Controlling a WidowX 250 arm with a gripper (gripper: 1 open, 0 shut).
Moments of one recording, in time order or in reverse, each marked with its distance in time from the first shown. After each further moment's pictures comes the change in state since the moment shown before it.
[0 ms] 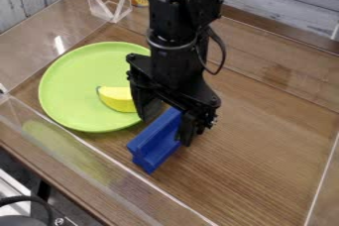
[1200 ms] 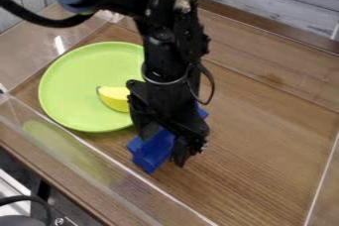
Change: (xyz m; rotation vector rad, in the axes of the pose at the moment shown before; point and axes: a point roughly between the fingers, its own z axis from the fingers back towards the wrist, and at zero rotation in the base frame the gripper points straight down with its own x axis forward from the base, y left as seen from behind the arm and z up) arm 0.001 0.008 -0.035 -0.011 -0.022 -0.023
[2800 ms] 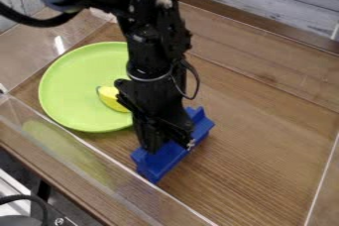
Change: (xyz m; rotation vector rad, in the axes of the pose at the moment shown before) arm -0.009 0.013 0.000 -0.022 0.022 0.011
